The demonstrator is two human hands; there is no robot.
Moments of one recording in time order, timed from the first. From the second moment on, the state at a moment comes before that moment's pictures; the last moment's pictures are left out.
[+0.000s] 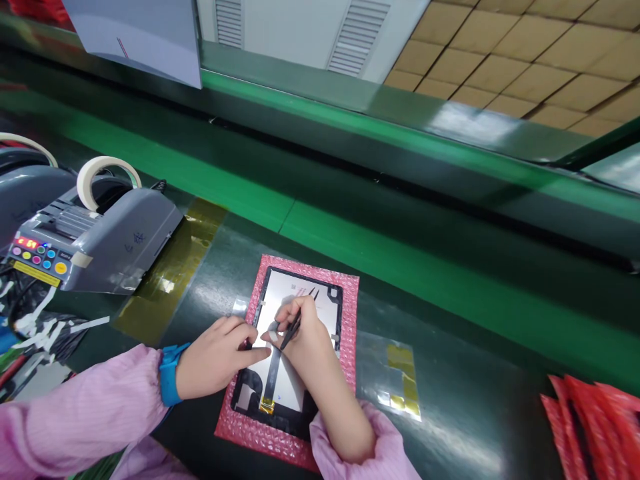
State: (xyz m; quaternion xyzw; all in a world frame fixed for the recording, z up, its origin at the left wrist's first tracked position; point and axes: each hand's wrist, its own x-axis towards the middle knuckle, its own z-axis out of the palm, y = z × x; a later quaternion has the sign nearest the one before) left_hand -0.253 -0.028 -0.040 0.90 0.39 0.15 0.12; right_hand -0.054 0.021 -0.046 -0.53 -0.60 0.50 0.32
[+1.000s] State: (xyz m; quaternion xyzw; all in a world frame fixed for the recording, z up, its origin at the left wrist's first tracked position) left_hand -0.265 -0.050 -0.031 0.88 0.38 0.23 0.16; right_hand 0.082 -0.040 -0.090 -0.69 -0.66 0.09 0.27
